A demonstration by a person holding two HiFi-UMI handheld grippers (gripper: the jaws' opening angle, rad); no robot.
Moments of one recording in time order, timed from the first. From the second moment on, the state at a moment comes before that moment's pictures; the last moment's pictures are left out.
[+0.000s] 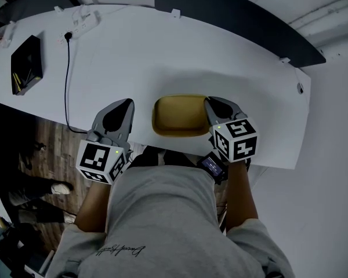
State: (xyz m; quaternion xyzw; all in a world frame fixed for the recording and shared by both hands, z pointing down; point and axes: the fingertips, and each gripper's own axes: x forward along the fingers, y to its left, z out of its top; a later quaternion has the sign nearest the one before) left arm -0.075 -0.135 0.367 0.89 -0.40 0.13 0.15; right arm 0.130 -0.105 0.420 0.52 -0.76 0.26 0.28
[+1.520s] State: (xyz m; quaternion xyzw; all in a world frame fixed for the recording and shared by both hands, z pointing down) left arm -0.065 -0.104 0.336 0.90 -0.41 0.11 0.13; right arm 0.131 -0.080 0.378 0.52 -0.78 0.26 0.25
